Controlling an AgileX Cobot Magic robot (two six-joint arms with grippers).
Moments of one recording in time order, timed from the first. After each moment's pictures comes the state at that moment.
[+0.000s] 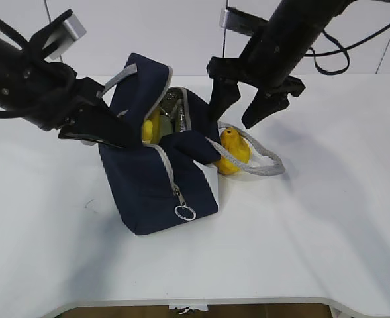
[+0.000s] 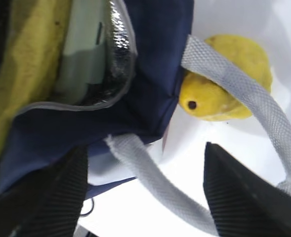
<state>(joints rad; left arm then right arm) -0.29 1.64 -1.14 -0.95 0.93 0.67 0.27 2.07 -1.86 0.41 1.23 -0.06</state>
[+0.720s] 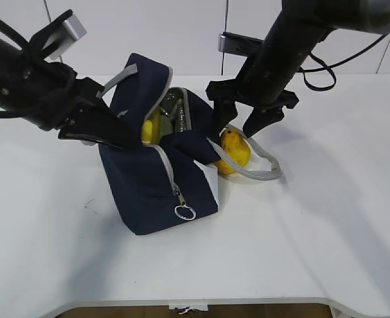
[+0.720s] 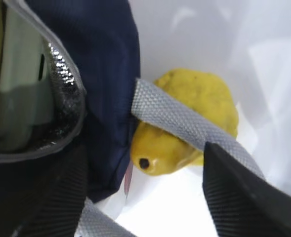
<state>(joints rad) -0.29 1.64 -1.14 -0.95 0.93 0.67 0.27 2.15 -1.86 0.34 1.12 -0.06</state>
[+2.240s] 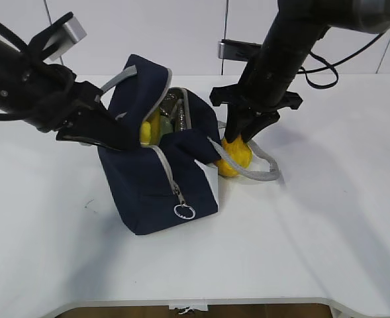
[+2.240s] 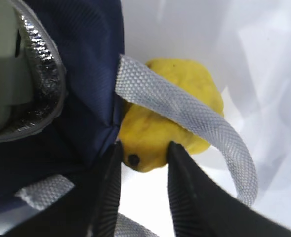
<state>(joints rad) -0.29 1.64 -1.14 -0.92 0.93 0.67 0.27 2.18 -1.92 0.29 1.22 -0.06</state>
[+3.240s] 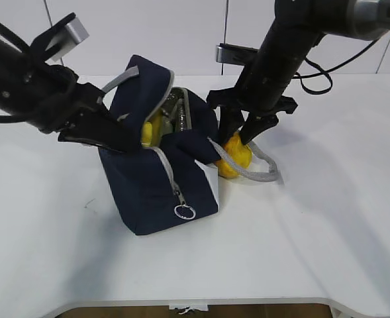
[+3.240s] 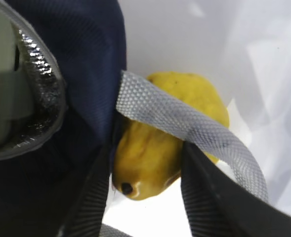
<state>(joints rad) -0.28 1.64 -1.14 -0.92 0.93 0.67 0.27 2.20 -1.92 0.31 1.19 -0.06</state>
